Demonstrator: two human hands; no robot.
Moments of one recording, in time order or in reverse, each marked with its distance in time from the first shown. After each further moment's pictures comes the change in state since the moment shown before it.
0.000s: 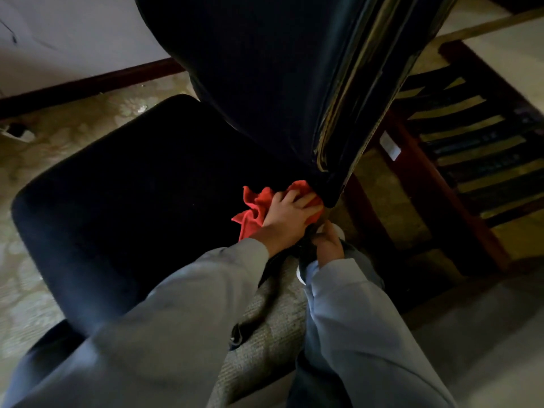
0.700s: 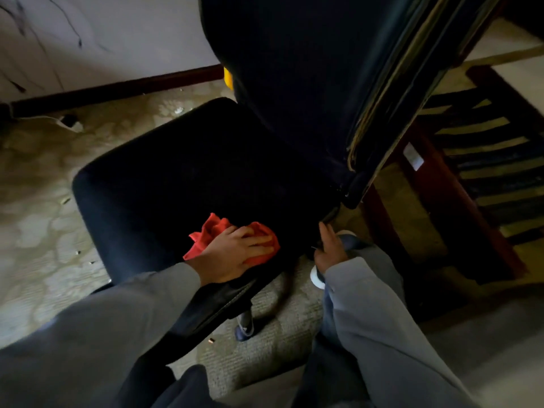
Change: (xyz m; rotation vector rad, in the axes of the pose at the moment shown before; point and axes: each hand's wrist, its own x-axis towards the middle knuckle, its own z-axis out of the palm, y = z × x) left_hand -0.160 -0.076 0.016 -0.028 -0.113 0.082; right_hand -0.024 0.015 0.016 -0.728 -0.218 -0.229
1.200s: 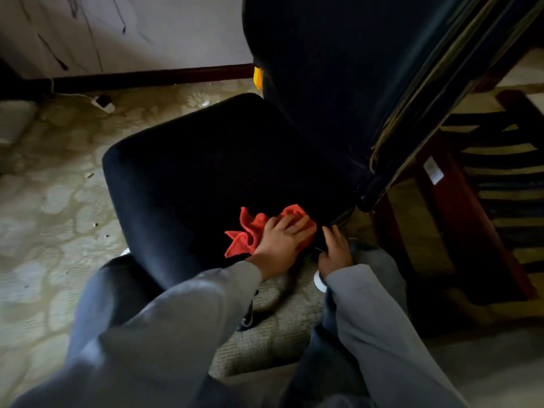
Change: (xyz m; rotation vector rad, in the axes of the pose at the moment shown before) left_hand 0.042 0.064 0.008 -0.090 0.123 -0.302; right_hand -0.019 0.003 0.013 -0.179 0.053 -0.148
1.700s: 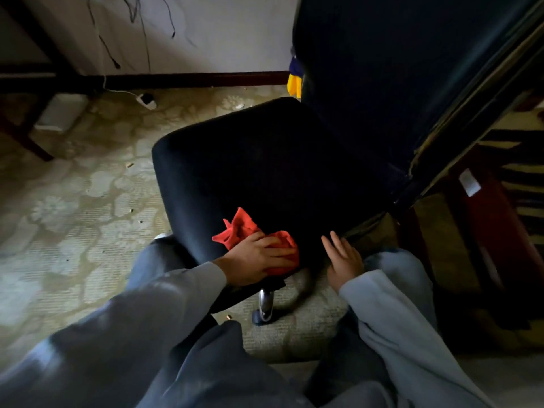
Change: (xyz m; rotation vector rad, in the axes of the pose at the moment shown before) left_hand -0.108 -0.089 0.025 0.155 0.146 0.335; right_hand -0.030 -0.016 0.025 -0.425 -0.128 -0.306
